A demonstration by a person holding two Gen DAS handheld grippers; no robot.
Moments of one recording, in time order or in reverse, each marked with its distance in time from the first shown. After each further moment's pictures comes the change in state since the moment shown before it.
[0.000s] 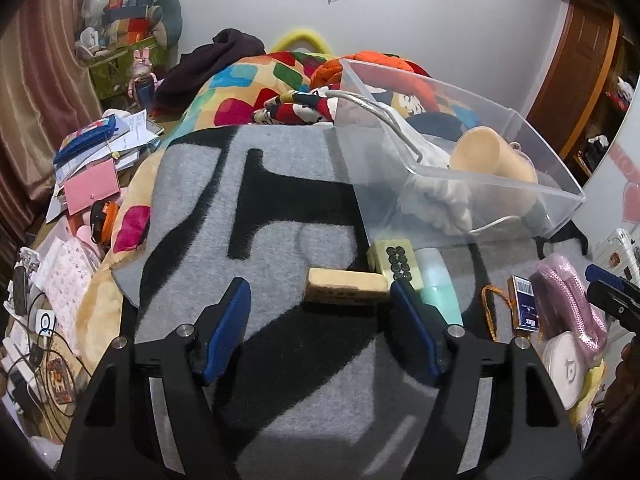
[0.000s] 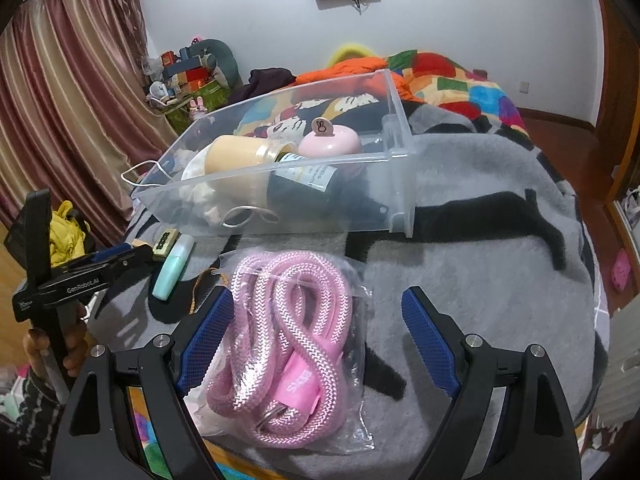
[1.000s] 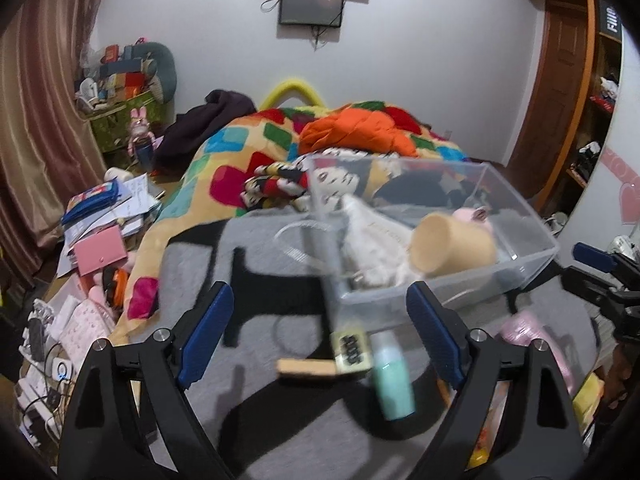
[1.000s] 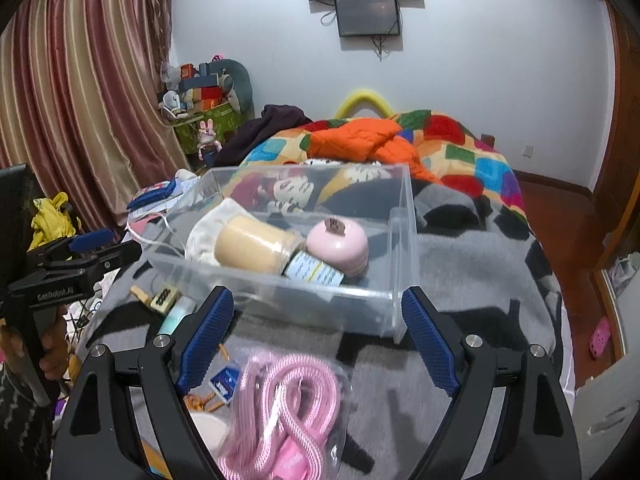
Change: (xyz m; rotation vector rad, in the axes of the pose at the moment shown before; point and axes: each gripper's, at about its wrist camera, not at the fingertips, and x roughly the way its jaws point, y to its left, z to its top) left arm -0.038 -0.028 0.041 0.068 -0.155 0.028; right arm -0.015 0.019 0.053 -0.148 -0.130 -0.050
